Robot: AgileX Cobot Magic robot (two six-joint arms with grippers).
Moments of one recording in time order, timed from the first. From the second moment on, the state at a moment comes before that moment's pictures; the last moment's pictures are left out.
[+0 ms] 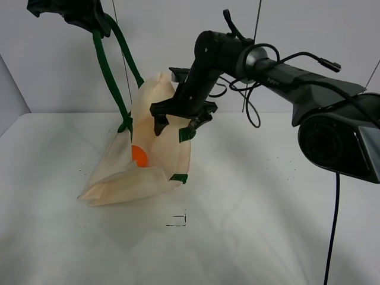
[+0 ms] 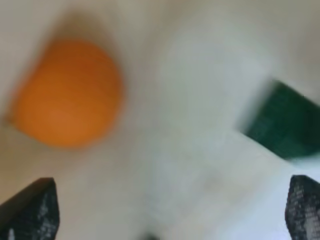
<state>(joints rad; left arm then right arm) -0.26 1.88 -2.17 -0.07 1.19 -0.19 0.54 2.42 -2.30 0.22 1.17 0.01</state>
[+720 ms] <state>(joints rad) -0.26 1.88 -2.17 -0.08 1.19 -0.19 0.19 2.41 -2.32 -0.01 1.21 0.02</state>
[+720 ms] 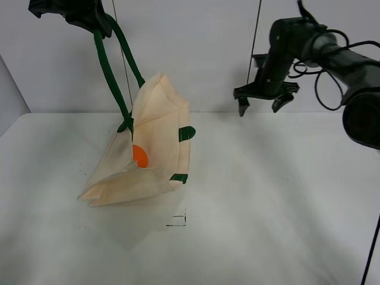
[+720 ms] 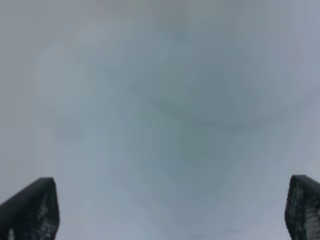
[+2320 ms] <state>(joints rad) -0.26 1.88 -2.17 -0.08 1.19 -0.19 0.05 0.63 -0.58 0.01 1.09 0.00</state>
